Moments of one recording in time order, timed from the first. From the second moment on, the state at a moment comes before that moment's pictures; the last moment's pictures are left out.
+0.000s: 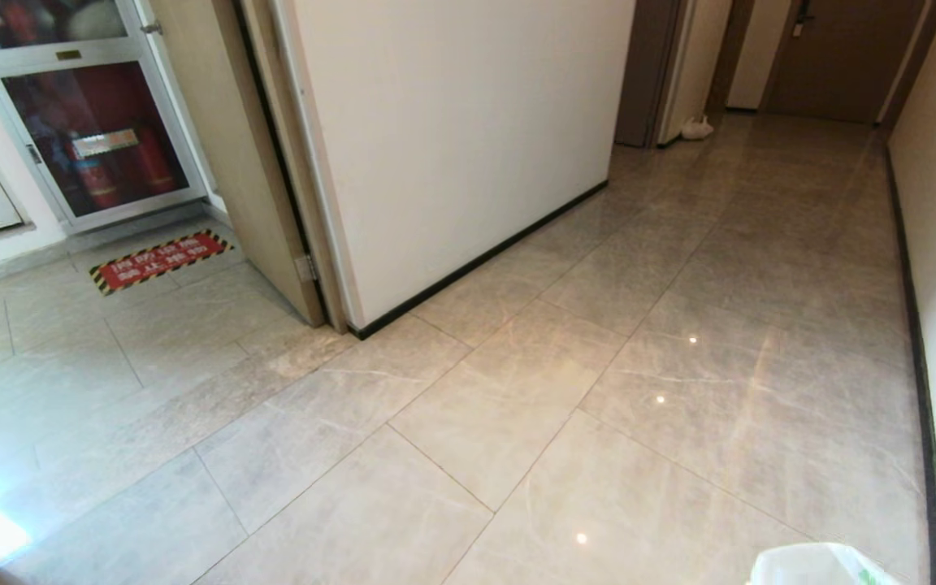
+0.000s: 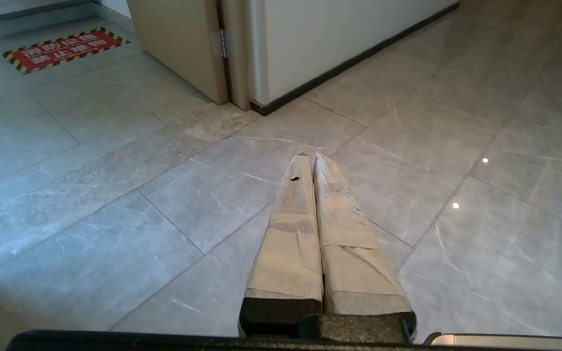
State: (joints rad) left arm 0.00 0.00 0.00 0.00 0.00 0.00; right arm 0.00 0.00 0.00 -0.01 0.01 -0.01
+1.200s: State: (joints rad) left arm 0.00 0.00 0.00 0.00 0.00 0.00; right arm 0.00 0.00 0.00 -0.01 0.01 -0.01
